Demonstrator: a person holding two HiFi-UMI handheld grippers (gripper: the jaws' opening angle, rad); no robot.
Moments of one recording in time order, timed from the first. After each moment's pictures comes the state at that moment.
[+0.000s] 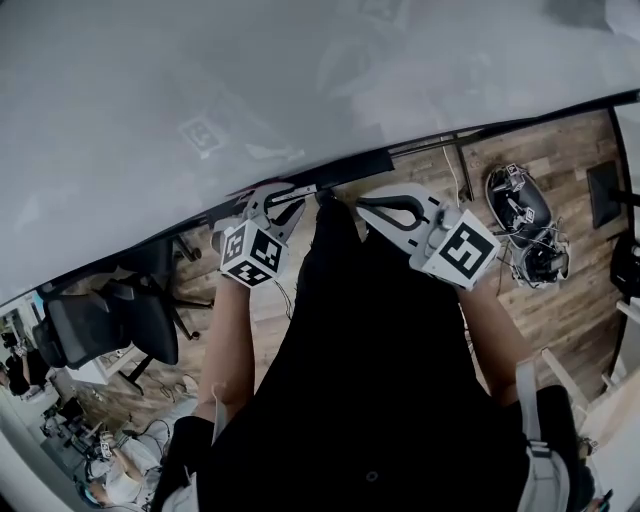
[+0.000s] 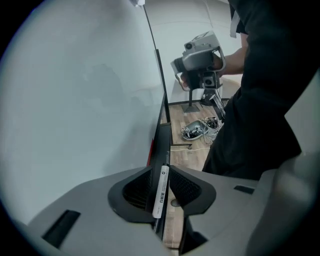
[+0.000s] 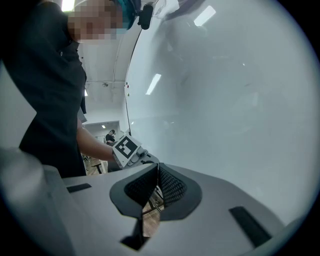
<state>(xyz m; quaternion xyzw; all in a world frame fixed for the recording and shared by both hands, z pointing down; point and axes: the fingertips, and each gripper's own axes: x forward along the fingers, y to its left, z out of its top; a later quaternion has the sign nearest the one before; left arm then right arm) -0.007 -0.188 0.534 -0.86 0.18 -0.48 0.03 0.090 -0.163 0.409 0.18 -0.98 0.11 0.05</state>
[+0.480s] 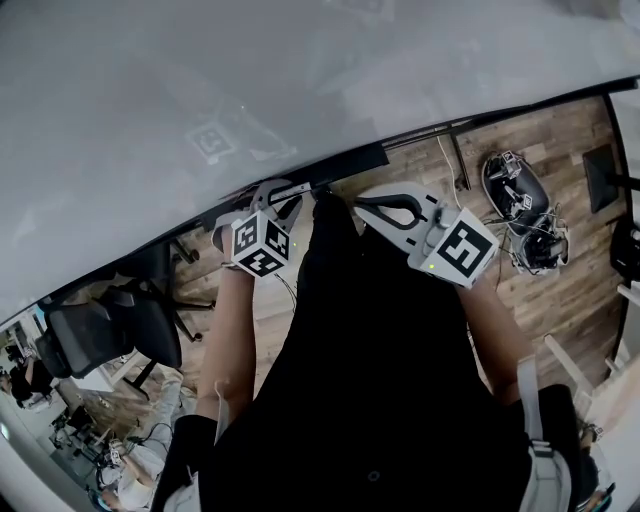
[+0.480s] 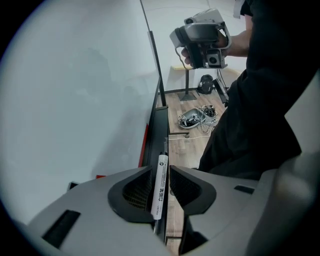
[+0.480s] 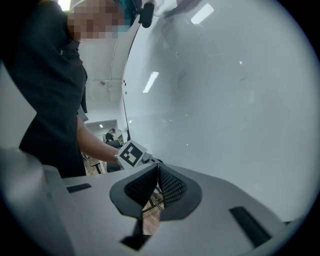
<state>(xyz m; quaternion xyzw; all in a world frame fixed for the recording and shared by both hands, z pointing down) -0.011 -0.189 0.574 -0.83 0.15 -0.54 0.03 0.090 -0.157 0.420 0.19 -0.97 0.12 0.07</state>
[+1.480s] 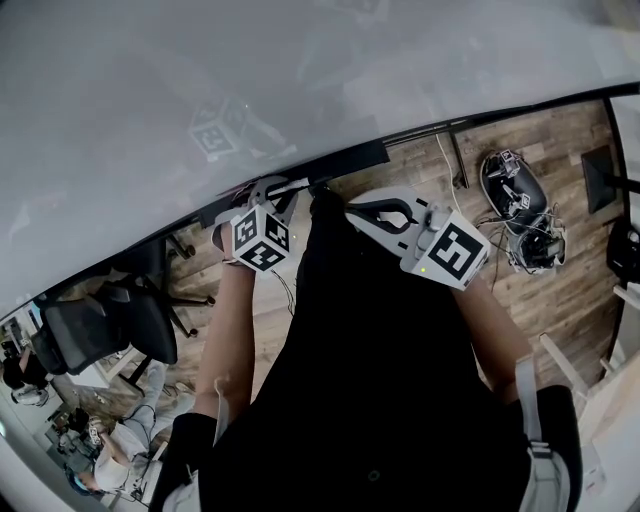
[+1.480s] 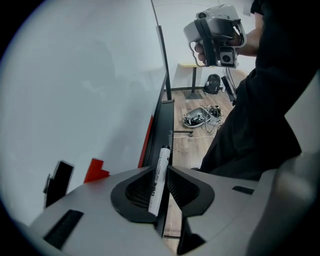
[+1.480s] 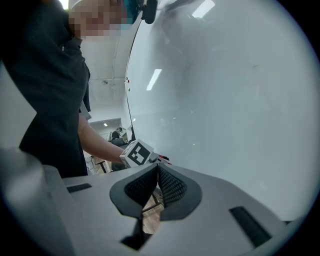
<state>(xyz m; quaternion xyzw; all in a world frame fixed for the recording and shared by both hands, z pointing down) -0.016 -0.198 0.586 -0.82 0.18 -0.54 0.01 0.078 -0.151 0.429 0.16 -0.97 0.12 0.08</state>
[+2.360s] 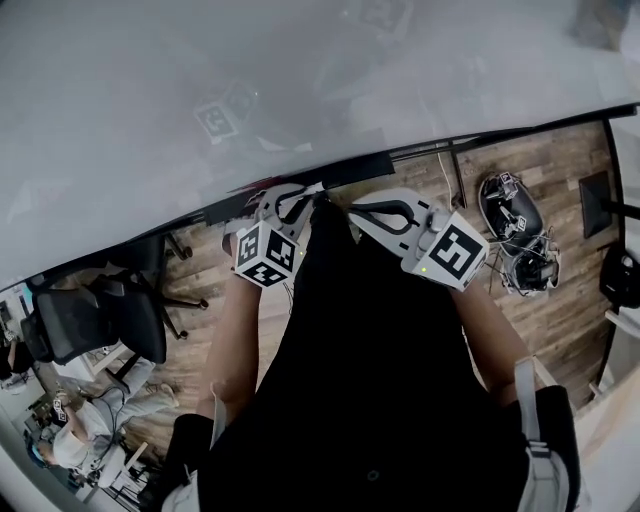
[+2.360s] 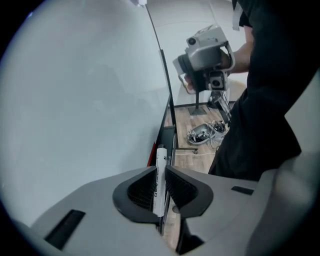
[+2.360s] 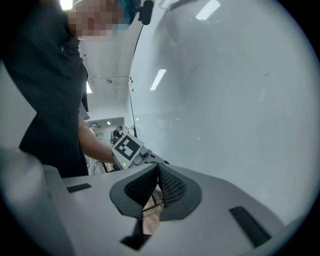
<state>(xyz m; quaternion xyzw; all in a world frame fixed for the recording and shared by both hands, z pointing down) -0.006 -0.184 0.538 -0.86 0.22 -0.46 0.03 0.058 -0.152 0.416 0.15 -0.98 0.10 0.09</state>
